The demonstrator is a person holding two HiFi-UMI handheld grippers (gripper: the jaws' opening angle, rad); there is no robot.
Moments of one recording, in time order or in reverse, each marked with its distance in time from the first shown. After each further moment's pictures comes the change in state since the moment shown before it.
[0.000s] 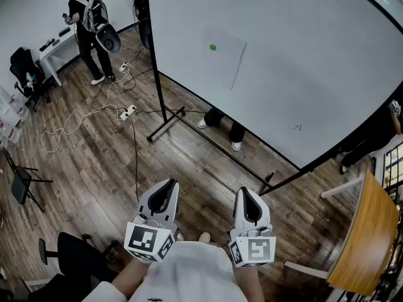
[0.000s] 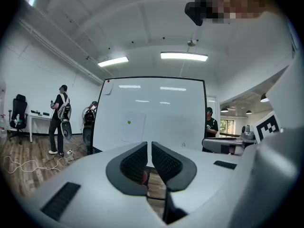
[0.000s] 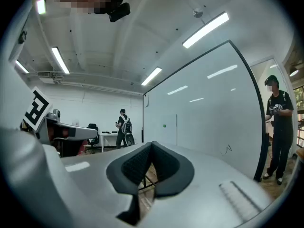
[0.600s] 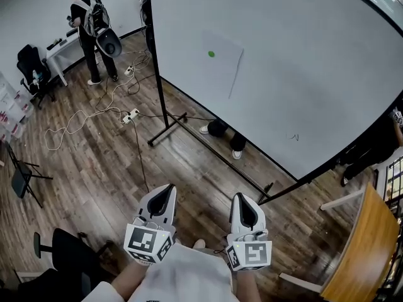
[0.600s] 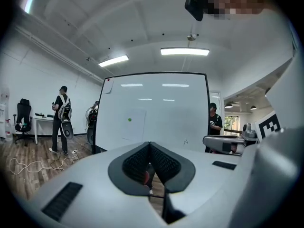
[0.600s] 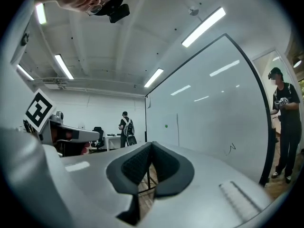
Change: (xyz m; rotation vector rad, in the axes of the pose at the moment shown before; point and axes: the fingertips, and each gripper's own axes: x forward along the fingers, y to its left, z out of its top) left arm 0.024 -0.022 -0.013 0.025 0.022 0.050; right arm 0.004 -0.031 -0.011 0.033 -0.030 0.071
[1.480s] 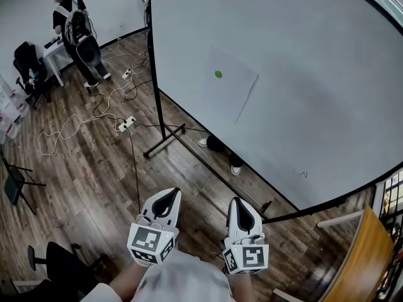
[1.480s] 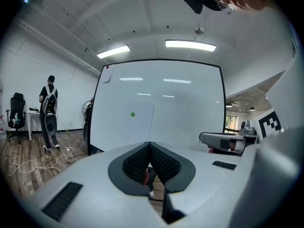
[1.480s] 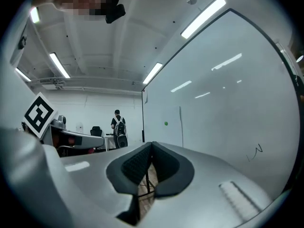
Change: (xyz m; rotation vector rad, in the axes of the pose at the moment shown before) left arm 0.127 0.069 0.001 -0.016 0.048 -0.035; right arm 0.141 -0.028 -0.012 0.020 0.020 0.008
